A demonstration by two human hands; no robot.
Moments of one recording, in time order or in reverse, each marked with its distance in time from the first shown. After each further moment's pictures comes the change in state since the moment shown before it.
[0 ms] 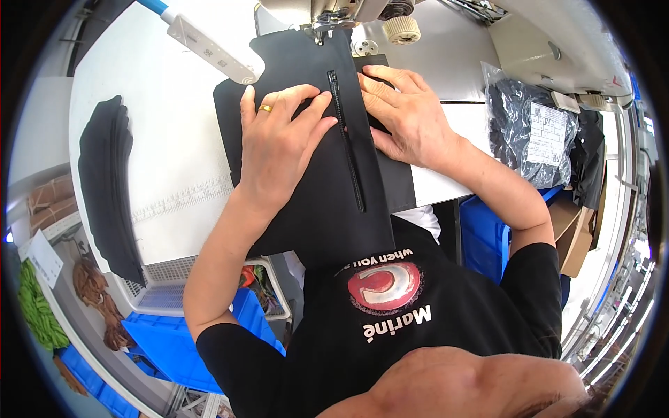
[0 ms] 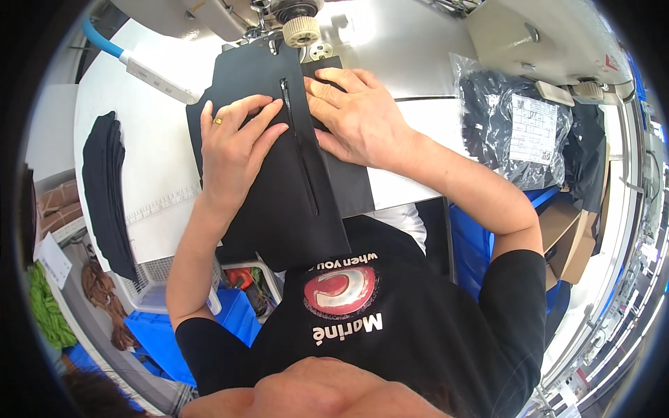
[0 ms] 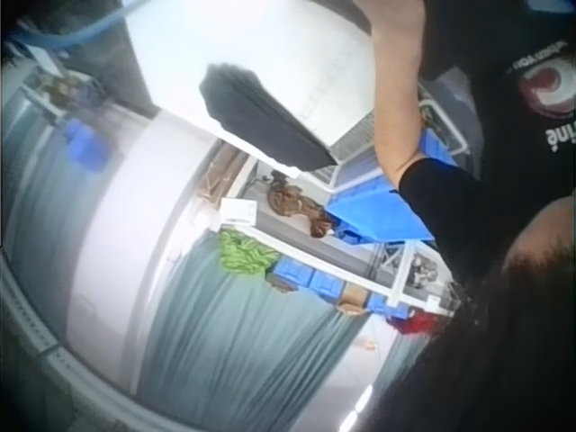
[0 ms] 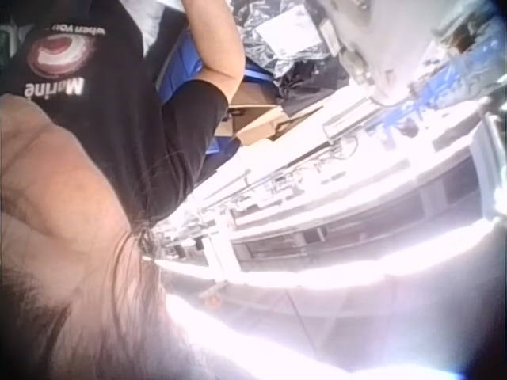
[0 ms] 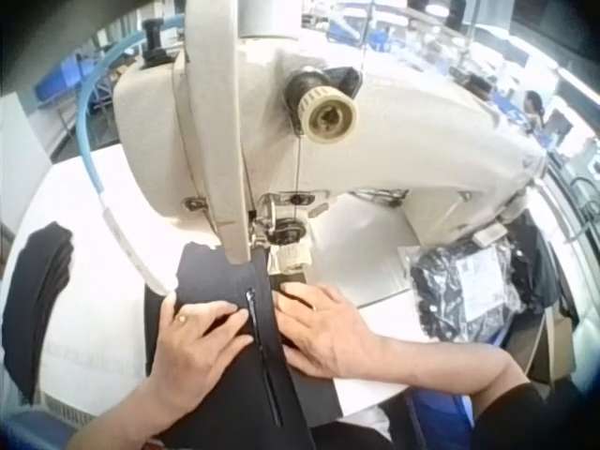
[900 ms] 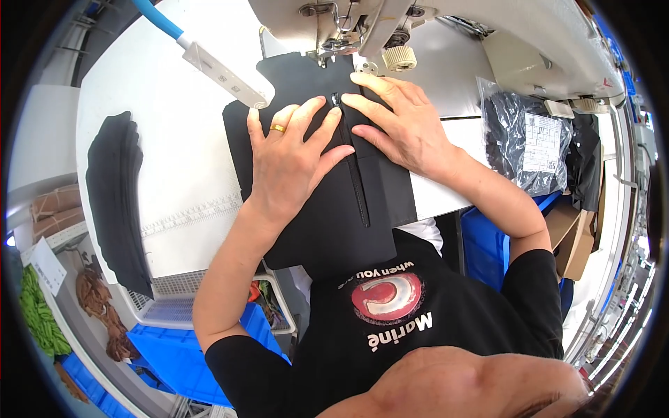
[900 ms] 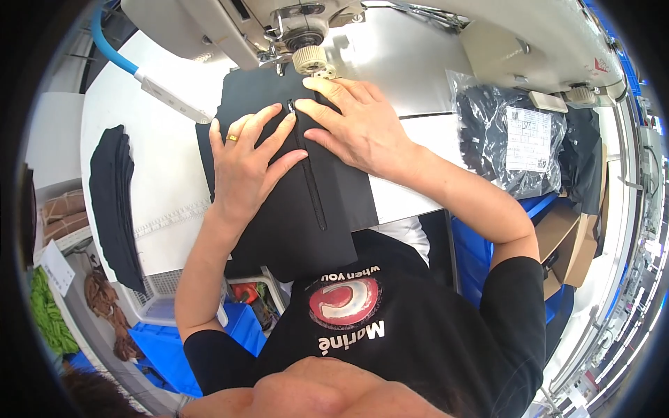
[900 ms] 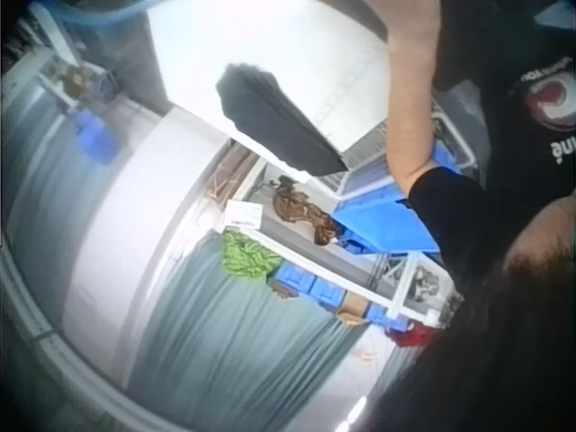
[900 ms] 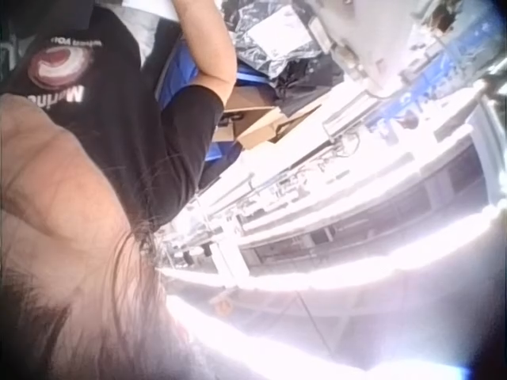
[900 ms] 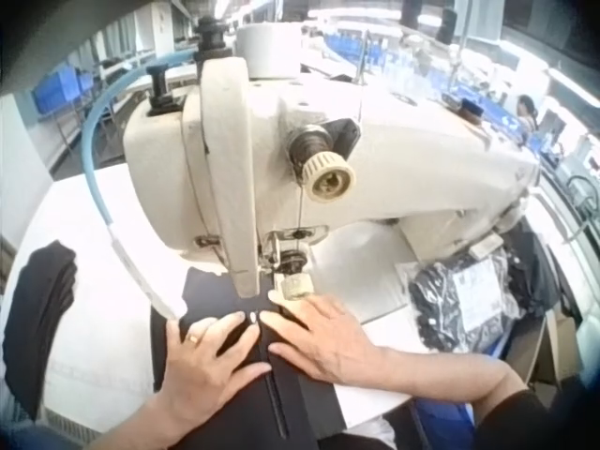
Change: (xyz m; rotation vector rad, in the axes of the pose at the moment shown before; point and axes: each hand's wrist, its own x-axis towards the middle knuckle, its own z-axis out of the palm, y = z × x) left_hand 0.000 0.001 0.001 0.124 -0.069 0.009; right_hand 0.007 0.004 0.003 0.048 0.091 0.075
